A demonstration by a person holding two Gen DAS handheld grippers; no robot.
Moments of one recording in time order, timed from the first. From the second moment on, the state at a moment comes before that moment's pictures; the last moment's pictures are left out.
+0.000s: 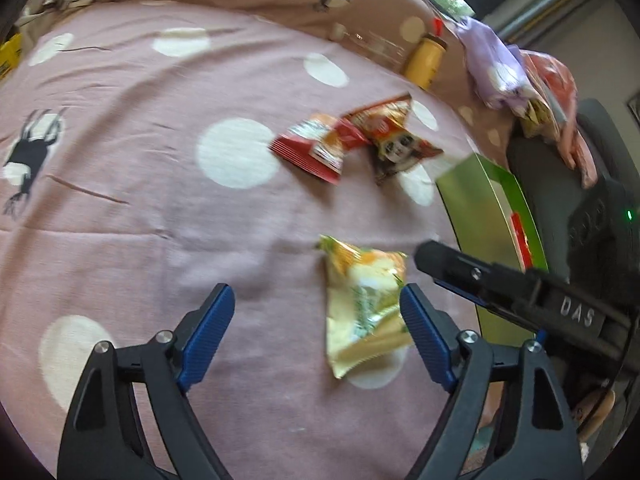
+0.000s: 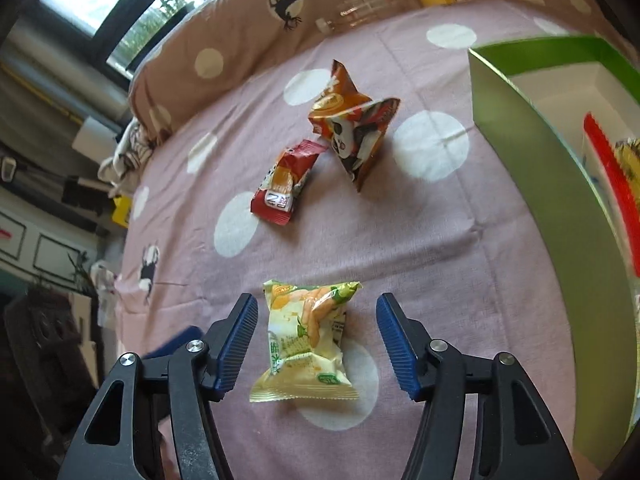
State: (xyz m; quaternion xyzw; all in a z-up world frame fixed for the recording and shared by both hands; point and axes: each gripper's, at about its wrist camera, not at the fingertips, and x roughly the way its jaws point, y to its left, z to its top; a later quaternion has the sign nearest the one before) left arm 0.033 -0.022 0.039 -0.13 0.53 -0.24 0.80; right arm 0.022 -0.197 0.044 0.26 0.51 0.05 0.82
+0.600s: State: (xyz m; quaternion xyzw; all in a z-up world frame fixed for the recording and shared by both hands) left arm 0.026 -0.064 0.027 -0.11 0.53 -0.30 0.79; right arm 0.037 -0.185 0.011 0.30 0.54 0.11 0.78
